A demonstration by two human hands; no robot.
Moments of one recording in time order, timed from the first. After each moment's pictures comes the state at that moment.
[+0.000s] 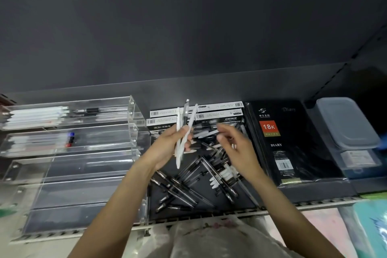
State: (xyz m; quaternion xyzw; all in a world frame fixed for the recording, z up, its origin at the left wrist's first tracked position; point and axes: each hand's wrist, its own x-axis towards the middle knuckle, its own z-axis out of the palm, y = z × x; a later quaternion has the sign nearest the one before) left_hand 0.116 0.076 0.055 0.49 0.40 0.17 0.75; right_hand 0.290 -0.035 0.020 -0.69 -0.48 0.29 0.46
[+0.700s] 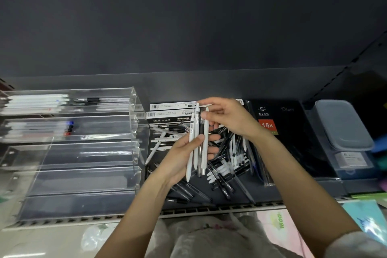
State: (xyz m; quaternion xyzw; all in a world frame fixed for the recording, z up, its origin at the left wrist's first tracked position) left_hand 0.128 0.020 0.067 0.38 0.33 0.23 0.83; right_hand 0.299 0.022 0.097 -0.59 -0.55 0.44 0.39
